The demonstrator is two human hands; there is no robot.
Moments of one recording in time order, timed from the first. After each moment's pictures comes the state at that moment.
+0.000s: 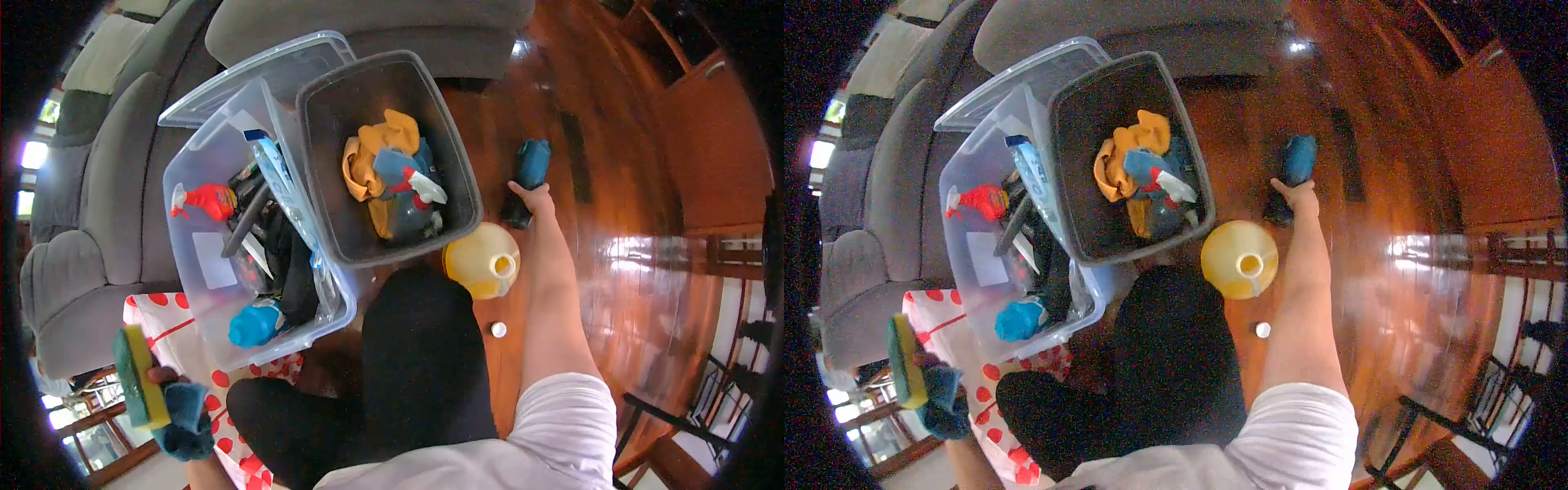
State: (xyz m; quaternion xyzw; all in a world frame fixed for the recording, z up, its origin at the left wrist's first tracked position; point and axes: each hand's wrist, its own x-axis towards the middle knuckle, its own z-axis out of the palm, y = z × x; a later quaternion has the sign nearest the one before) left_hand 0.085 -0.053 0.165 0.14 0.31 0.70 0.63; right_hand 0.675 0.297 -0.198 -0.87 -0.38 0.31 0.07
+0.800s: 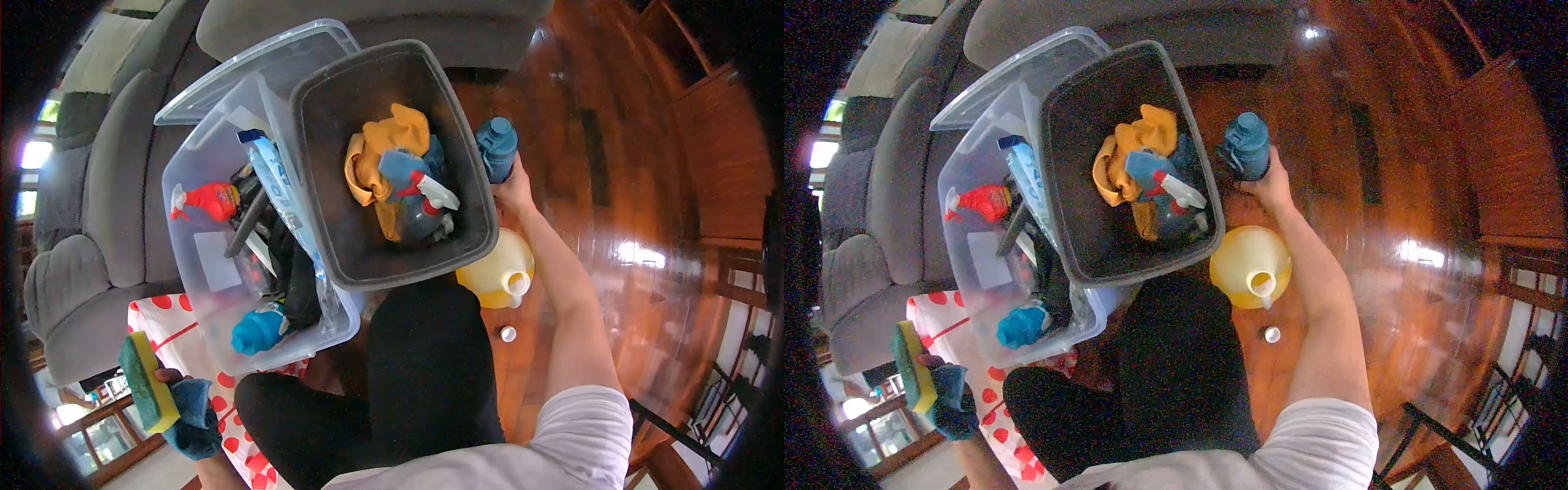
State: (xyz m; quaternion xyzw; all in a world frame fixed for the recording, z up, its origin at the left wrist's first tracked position) left_hand 0.074 -0.044 0.149 0.15 0.32 0.72 0.59; right_hand 0.583 0.303 -0.168 -0.64 -0.54 0.40 0.37
